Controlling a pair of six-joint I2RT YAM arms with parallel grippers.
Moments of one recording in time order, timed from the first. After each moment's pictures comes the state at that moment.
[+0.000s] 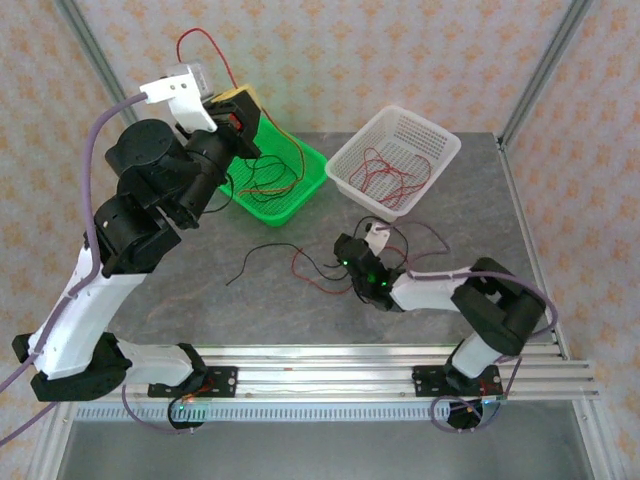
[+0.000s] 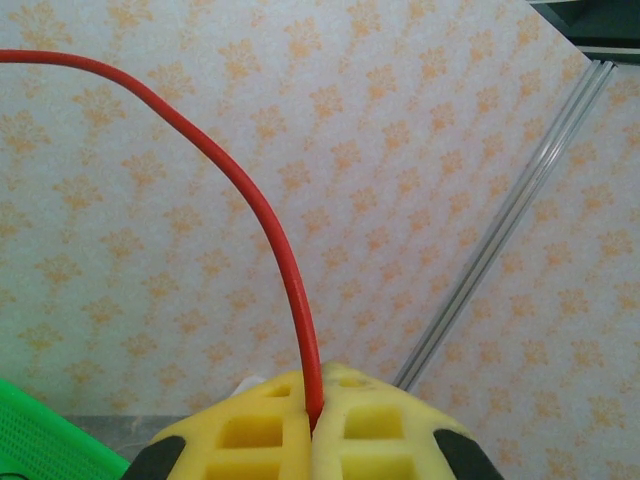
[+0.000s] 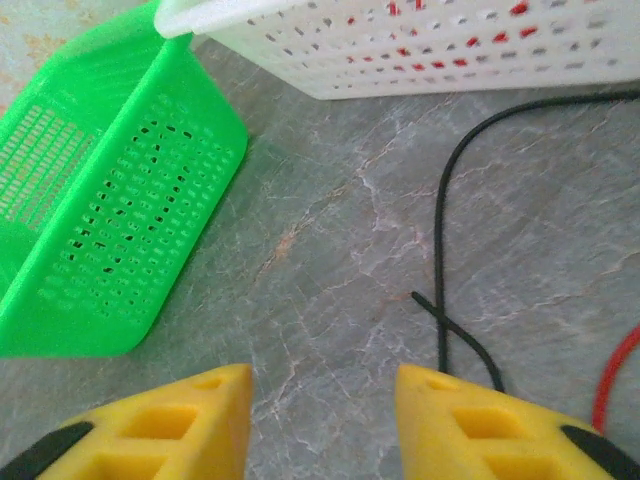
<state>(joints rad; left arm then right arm) -0.78 1.28 1.94 -0.53 -0.48 -0.38 0.85 1.56 0.63 0.37 0.56 1.01</state>
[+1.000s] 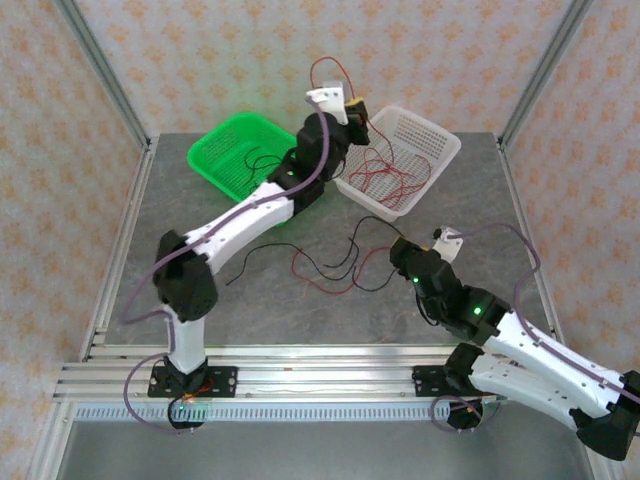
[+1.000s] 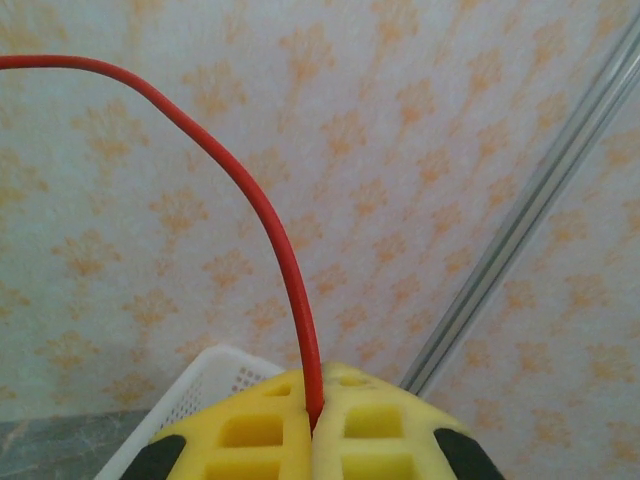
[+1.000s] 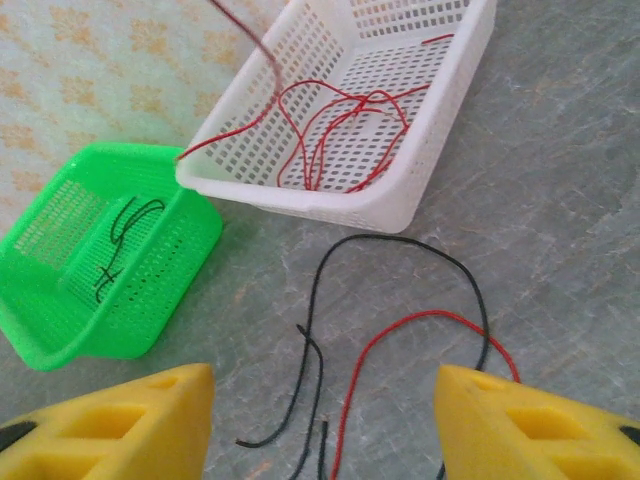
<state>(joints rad) -0.66 1.96 1.82 0.20 -0.31 -0.39 0.85 0.72 0.65 -0.51 0.66 0.95</state>
